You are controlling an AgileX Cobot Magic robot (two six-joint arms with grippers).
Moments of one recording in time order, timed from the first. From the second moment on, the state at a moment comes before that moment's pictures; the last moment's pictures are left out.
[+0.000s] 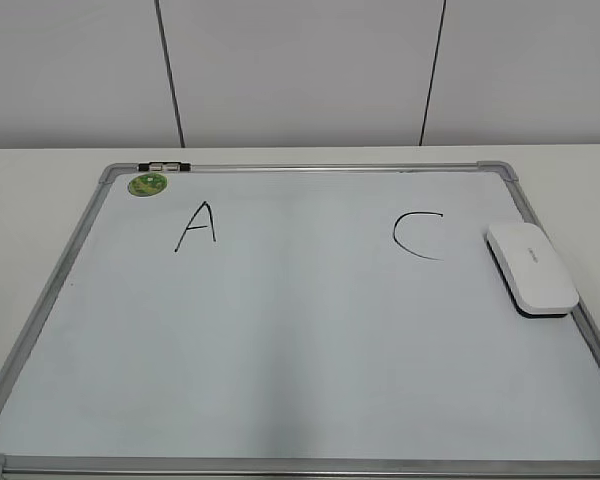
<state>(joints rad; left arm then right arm) -0.11 0.49 -0.51 -0.02 1.09 -0.02 0.02 0.31 -0.50 0.06 1.13 -0.11</state>
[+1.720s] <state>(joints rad) -0.03 0.01 -0.51 0.00 1.10 -0.02 0.02 -0.02 -0.50 0.06 1.14 -0.11</state>
